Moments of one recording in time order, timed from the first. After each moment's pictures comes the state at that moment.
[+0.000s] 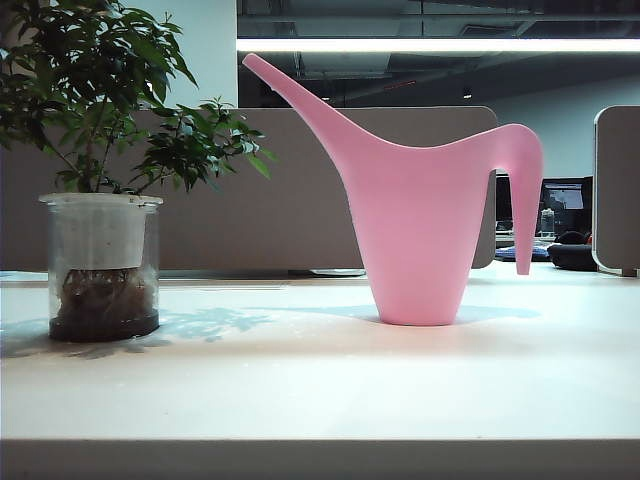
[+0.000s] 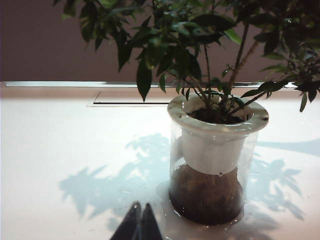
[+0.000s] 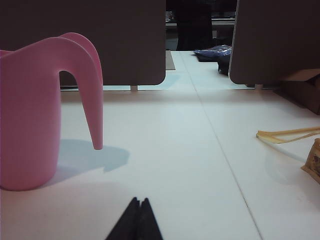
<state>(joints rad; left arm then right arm) -0.04 0.00 0.00 0.03 -0.01 0.00 -0.09 0.00 0.01 0.03 -0.02 0.00</state>
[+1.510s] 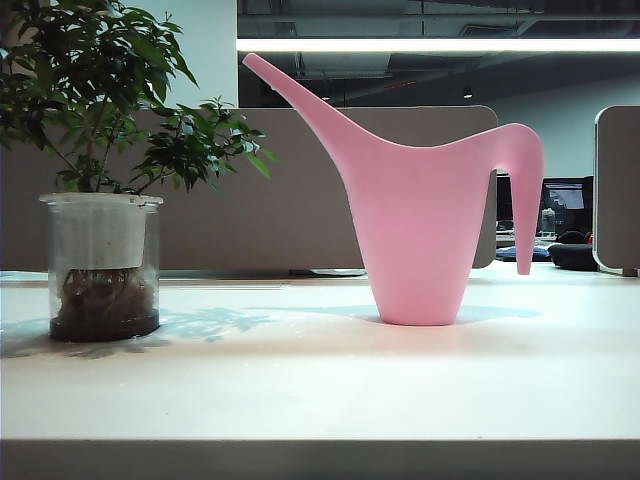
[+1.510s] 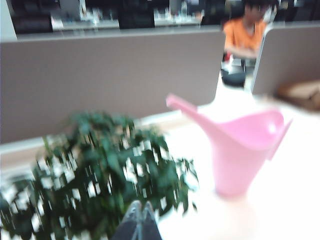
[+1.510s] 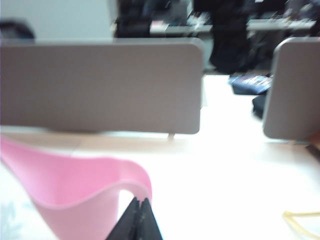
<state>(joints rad) -0.14 0.50 0.96 -0.52 0.30 0.03 -0.05 0.60 0.94 -0.38 -0.13 0.00</state>
